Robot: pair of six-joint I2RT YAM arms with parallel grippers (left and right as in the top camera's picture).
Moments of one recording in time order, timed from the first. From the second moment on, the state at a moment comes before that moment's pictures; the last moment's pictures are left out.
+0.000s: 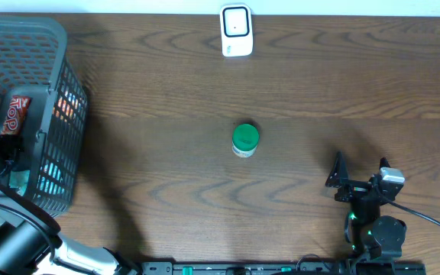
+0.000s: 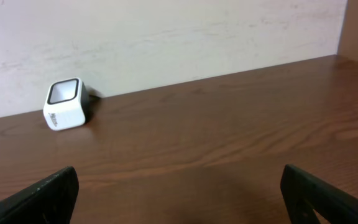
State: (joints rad) left arm 0.85 1.83 1.36 -0.95 0.07 -0.70; right arm -0.01 0.01 0.01 -0.06 0.08 0.19
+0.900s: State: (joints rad) left arm 0.76 1.83 1.36 -1.00 -0.12 -0.93; right arm -0.01 0.01 0.01 -0.06 0.08 0.19
